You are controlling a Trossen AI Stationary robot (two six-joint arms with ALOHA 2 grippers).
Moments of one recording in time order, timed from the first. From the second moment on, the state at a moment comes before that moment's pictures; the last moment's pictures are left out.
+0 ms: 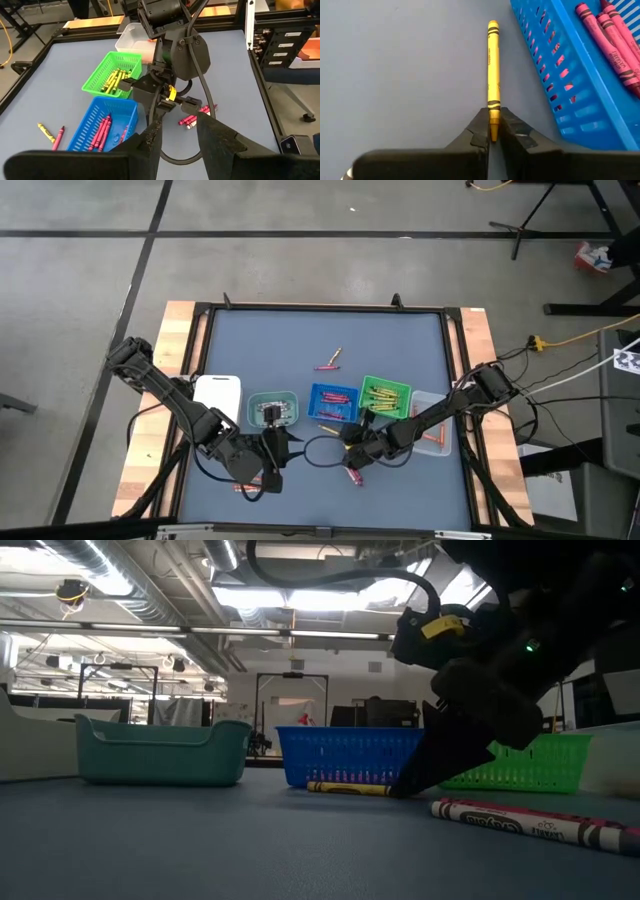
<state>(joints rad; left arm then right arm) -0.63 1.55 1.36 -0.49 -0.66 -0.36 0.46 1.92 0.97 -0.09 0.48 0.65</state>
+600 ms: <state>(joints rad) -0.68 1.55 1.36 -0.56 -0.43 -0.39 0.46 1.88 0.97 0.08 0.26 0.56</state>
